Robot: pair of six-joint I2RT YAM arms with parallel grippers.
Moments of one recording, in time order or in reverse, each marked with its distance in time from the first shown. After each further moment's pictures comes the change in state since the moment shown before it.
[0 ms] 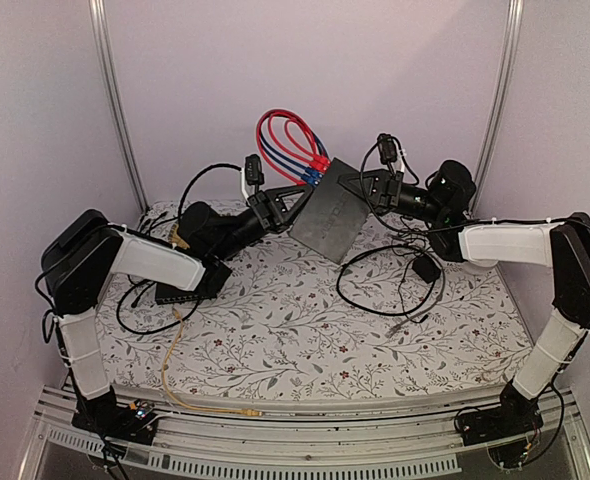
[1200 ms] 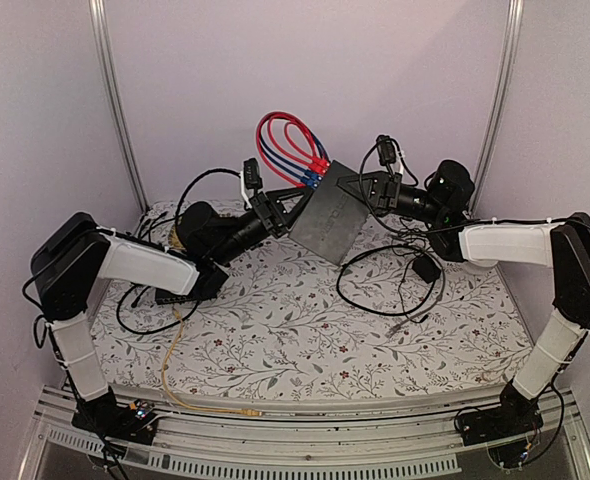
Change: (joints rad) left arm -0.028 -0.066 -0.048 -0.111 -0.120 0.018; right arm -0.001 -0.002 0.000 -0.037 -0.002 -0.042
